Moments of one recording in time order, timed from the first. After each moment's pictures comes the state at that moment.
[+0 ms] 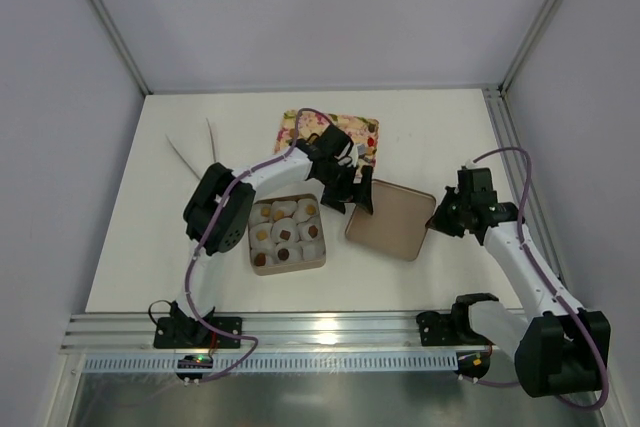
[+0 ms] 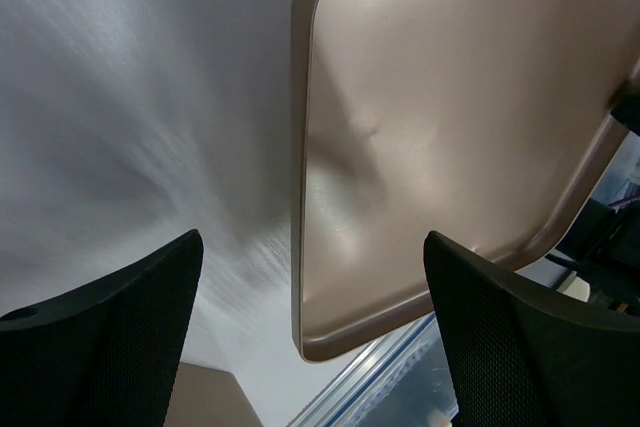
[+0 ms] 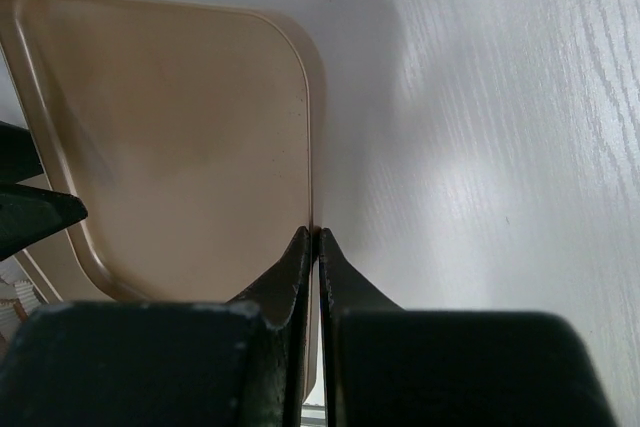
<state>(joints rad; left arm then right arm) -0.71 2.12 1.62 -0.59 0.51 -0.48 0.08 1.02 0.68 -0.64 -0.10 0.57</state>
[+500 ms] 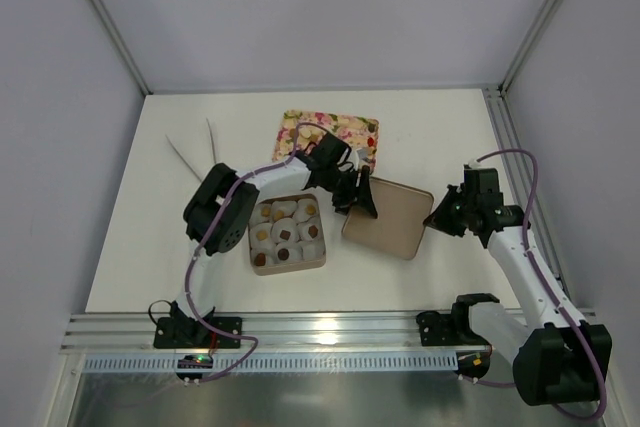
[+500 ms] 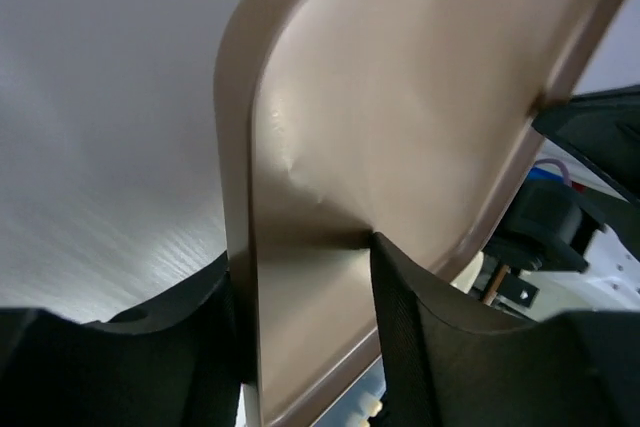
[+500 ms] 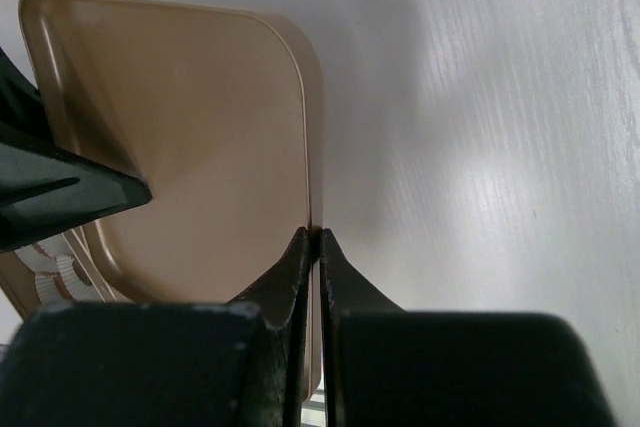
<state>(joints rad) -0.71 2.12 1.50 -0.34 0.70 -0.66 0.05 0.97 0.69 -0.66 -0.19 0.58</state>
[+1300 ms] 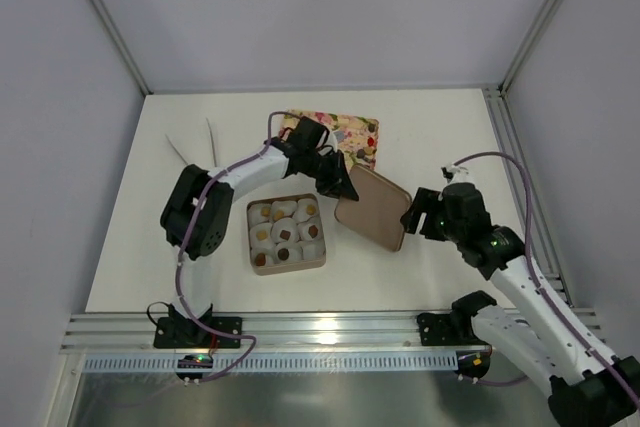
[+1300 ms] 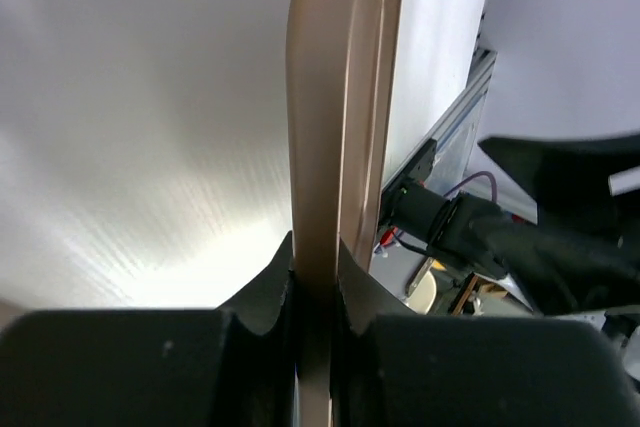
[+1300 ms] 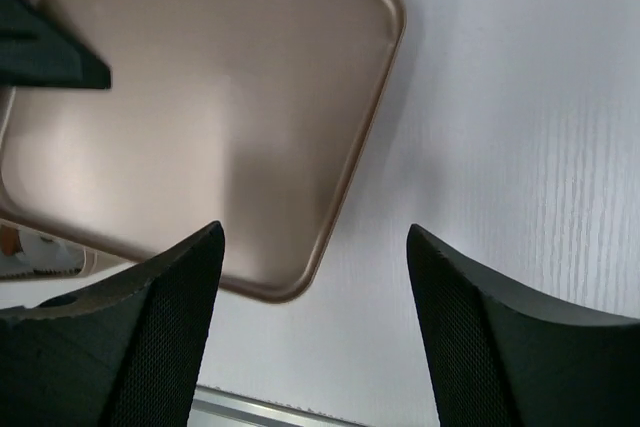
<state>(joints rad) -0.63 2.00 1.45 -0.36 0.72 -0.75 0.27 0.76 0.62 -0.60 -0.01 0.53</state>
